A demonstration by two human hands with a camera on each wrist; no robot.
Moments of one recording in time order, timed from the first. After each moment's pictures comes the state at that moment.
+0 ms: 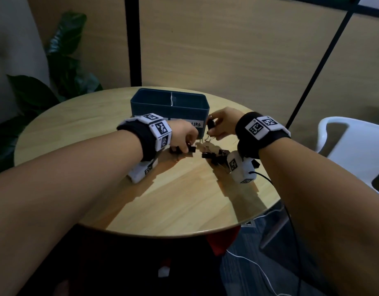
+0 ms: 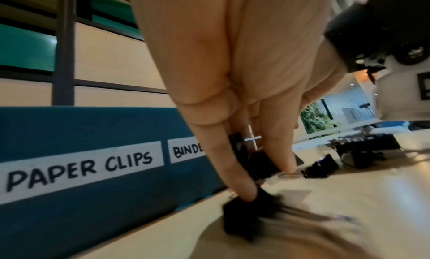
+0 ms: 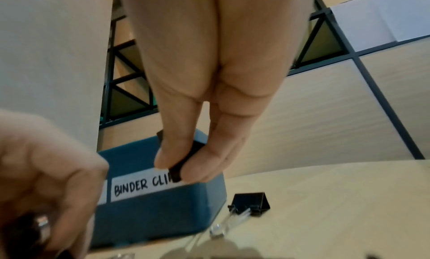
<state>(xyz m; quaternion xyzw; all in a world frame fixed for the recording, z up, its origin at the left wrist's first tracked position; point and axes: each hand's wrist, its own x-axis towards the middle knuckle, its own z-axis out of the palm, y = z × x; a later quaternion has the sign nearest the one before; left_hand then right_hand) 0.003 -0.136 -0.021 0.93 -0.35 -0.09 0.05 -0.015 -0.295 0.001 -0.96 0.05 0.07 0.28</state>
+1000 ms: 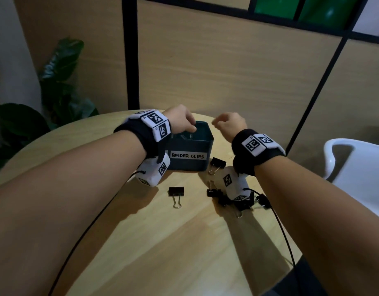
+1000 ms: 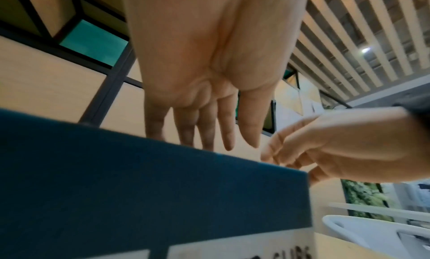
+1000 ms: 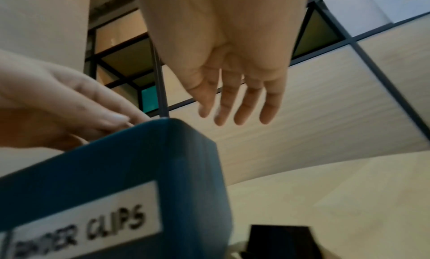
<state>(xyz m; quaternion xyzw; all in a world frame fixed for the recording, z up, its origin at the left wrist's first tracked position) 0.086 -0.141 0.032 0.93 -0.24 -0.03 0.28 0.059 -0.303 0.015 -0.93 0.11 -0.16 0.30</state>
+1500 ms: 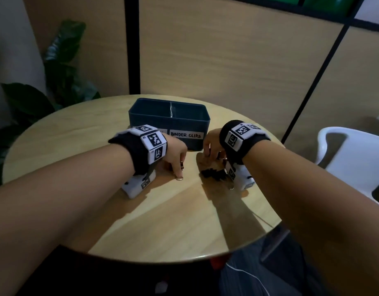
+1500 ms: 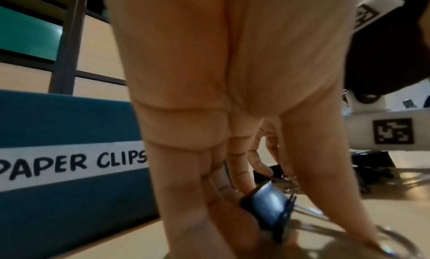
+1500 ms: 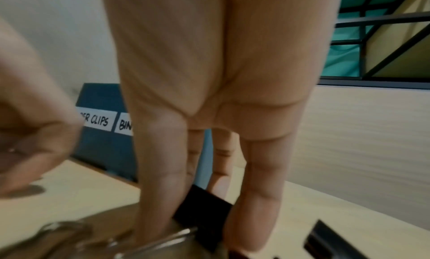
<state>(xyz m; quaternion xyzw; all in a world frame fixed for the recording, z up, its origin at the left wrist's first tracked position) 0.004 -0.134 -0.018 0.94 -0.28 -0.20 -0.06 0.028 -0.287 -0.020 -0.98 0.03 0.20 -0.01</state>
